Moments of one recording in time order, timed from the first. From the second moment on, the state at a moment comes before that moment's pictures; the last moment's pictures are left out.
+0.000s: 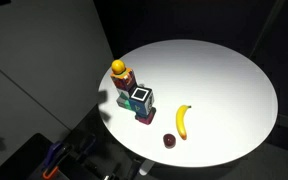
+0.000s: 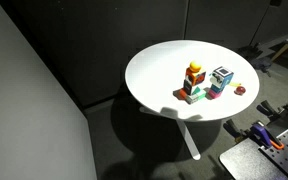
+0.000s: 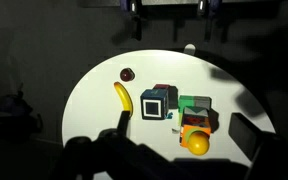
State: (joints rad) arm -0.01 -0.60 0.28 -2.33 -0.11 1.66 0.27
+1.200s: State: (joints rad) arm 0.01 -0.52 0.24 -2.33 -0.11 1.72 0.27
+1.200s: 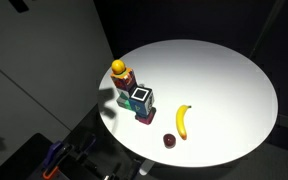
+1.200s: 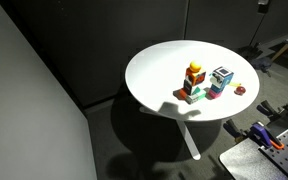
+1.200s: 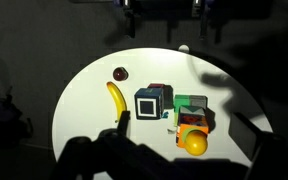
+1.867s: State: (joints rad) arm 0.03 -0.39 0.18 -2.33 -0.10 1.94 0.27
